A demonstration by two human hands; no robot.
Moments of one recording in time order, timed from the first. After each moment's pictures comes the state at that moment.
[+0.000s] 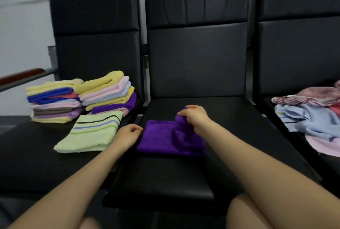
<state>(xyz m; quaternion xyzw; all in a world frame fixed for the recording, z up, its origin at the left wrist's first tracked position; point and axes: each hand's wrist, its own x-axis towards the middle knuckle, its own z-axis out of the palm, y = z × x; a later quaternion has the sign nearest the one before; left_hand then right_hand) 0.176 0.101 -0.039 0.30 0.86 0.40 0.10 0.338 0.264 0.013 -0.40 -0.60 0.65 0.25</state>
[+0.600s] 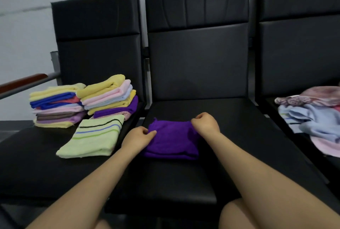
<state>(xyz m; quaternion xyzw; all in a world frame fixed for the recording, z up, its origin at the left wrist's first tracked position) 0.196 0.115 -0.025 0.31 0.91 0.27 0.07 0.355 0.268 -0.001 -0.48 -0.76 0.38 0.20</state>
